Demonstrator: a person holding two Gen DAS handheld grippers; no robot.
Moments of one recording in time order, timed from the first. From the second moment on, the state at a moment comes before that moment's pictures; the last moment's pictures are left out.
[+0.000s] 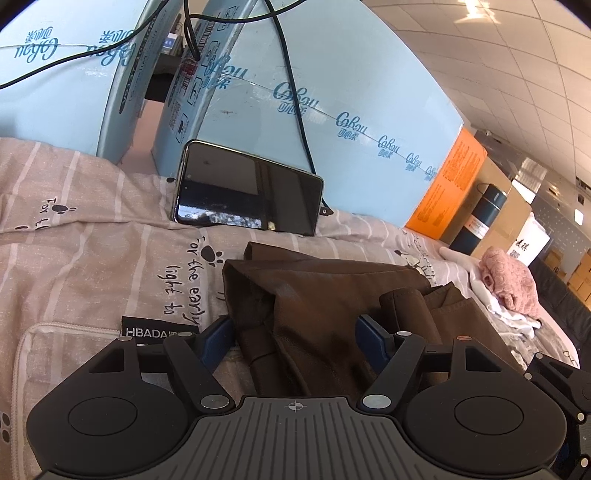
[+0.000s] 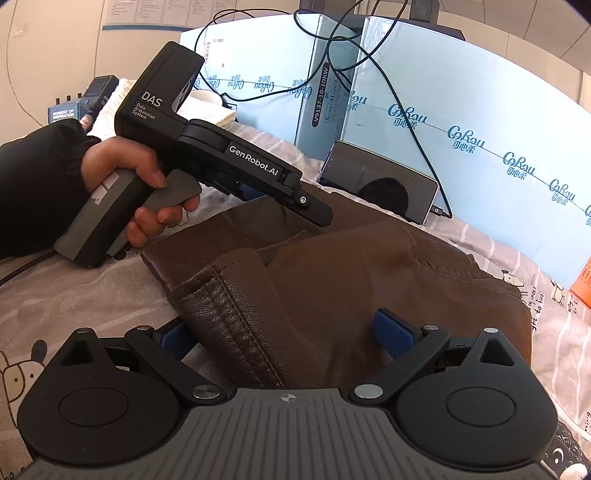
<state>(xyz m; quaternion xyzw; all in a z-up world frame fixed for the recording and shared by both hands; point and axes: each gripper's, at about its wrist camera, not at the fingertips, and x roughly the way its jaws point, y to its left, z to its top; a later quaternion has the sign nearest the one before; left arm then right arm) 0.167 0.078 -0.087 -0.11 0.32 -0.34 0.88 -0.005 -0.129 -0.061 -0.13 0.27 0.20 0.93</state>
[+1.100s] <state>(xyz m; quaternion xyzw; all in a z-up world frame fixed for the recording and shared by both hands) 0.162 0.080 -0.083 -0.12 0.29 -0.32 0.89 -0.013 -0.161 0.004 -0.09 0.08 0.01 0.99</state>
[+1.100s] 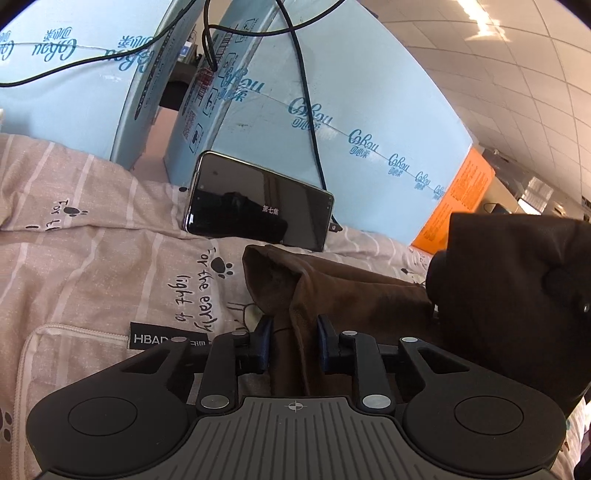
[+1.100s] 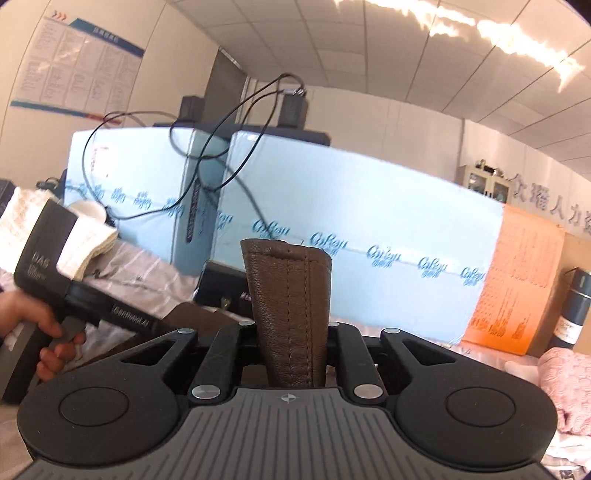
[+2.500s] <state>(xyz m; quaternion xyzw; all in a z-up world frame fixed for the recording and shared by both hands) 0.151 0.078 -0.064 0.01 0.24 -0.32 0.92 -0.056 -0.387 -0.025 0.07 0.19 -0.24 0.95</state>
